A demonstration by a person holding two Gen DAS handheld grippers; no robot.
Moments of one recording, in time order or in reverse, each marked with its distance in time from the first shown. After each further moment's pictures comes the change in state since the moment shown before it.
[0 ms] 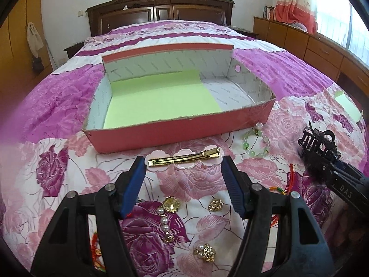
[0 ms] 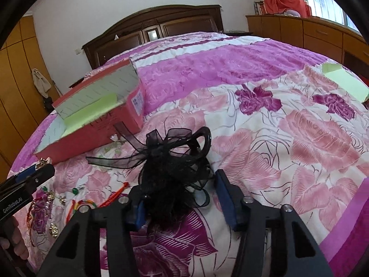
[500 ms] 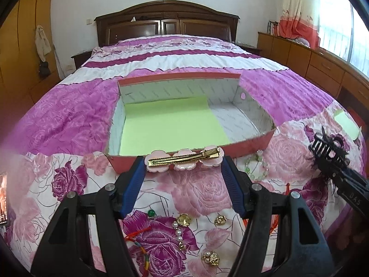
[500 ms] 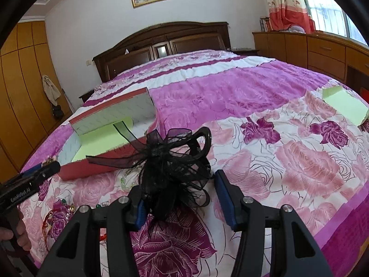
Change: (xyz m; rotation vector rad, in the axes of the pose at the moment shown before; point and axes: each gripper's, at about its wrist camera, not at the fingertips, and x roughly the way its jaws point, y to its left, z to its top) left arm -0.023 0.014 0.022 -0.037 -0.086 0.015; right arm -0.030 0.008 0.021 -0.012 -0.067 0.035
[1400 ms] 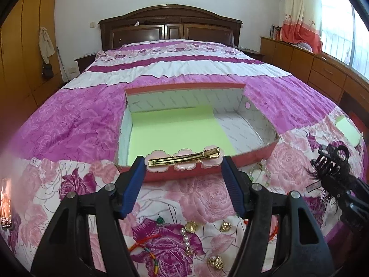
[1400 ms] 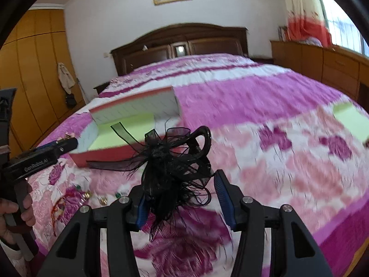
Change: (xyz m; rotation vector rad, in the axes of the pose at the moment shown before) left arm -0.006 0.010 0.013 -0.009 -0.029 0.014; right arm -0.020 0.036 0.005 -0.135 -0.048 0.074
